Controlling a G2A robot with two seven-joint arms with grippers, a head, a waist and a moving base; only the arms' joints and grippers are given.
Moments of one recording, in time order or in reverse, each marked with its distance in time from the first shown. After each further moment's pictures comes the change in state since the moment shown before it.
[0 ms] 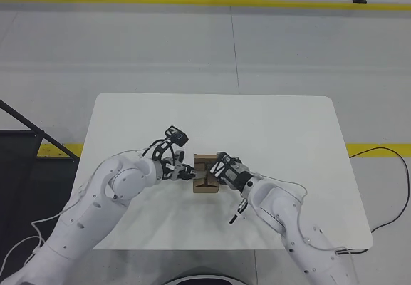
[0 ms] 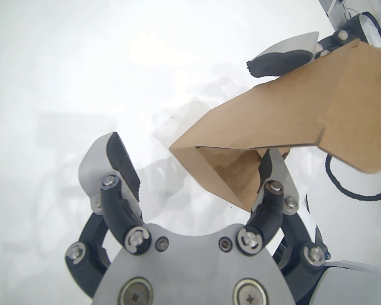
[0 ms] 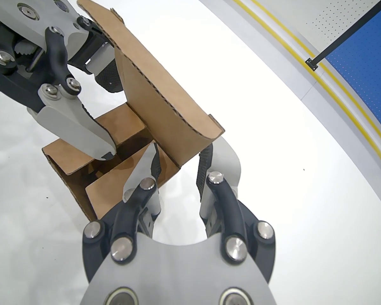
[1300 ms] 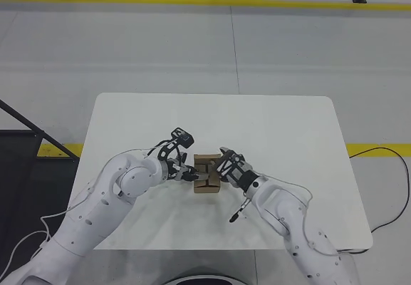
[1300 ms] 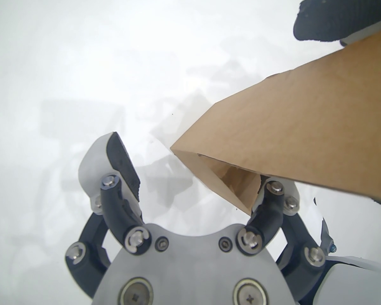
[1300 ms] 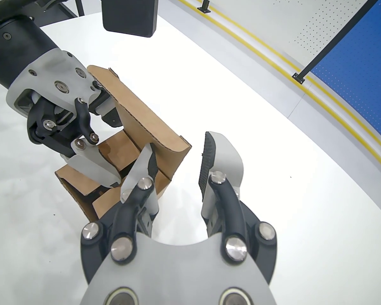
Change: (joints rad) left arm -0.039 -0.023 0.044 0.034 0.039 0.014 -0.034; right arm -0.053 -0.004 0.054 -0.047 -0.007 0.012 -0.107
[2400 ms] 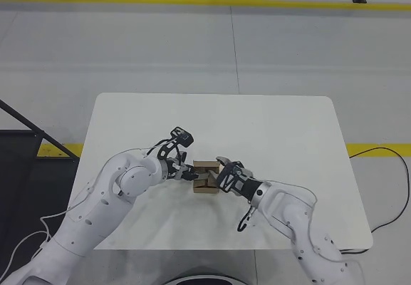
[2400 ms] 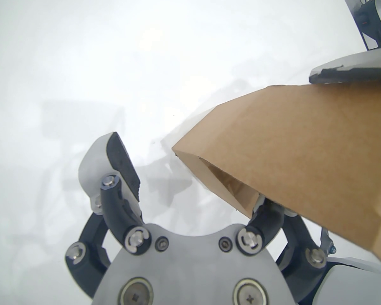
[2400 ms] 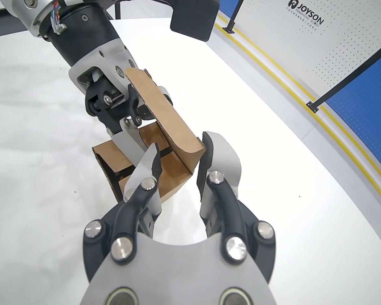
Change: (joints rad) left arm 0.004 -0.006 -0.016 -0.002 0.005 -0.001 -0.005; right arm -0.047 0.024 0.051 -0.017 -0.064 -0.198 -0.130
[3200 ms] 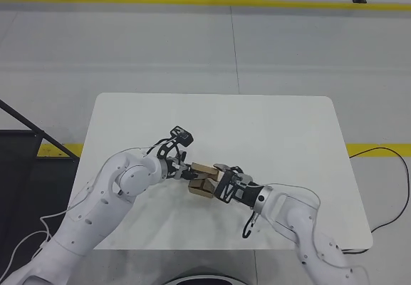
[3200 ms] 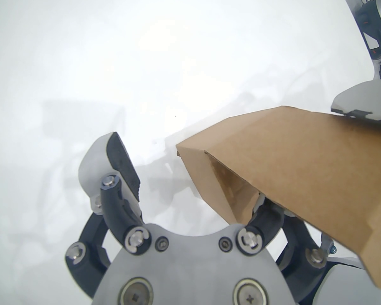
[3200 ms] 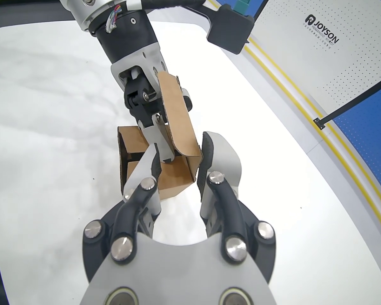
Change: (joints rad) left arm -0.003 -0.004 -0.005 0.003 0.003 -0.001 -0.010; right arm -0.030 0.020 0.014 -0.061 -0.047 -0.085 -0.015
